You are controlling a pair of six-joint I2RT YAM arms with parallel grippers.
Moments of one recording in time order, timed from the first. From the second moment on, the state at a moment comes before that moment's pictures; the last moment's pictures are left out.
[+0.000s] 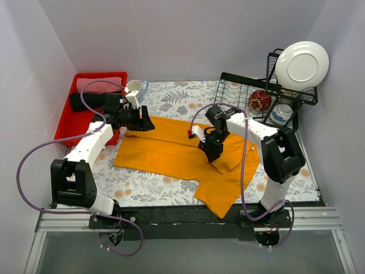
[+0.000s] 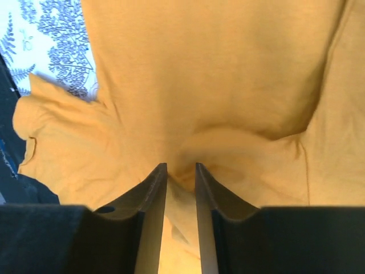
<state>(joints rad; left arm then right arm) -0.13 1.46 1.12 -0.44 0.54 -0.11 0.57 1.81 1.30 -0.97 -0.51 -0.78</state>
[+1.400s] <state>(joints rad) -0.64 2.04 1.34 -0.31 0.83 -0.42 0.23 1.30 0.99 -0.95 -0.53 -0.79</state>
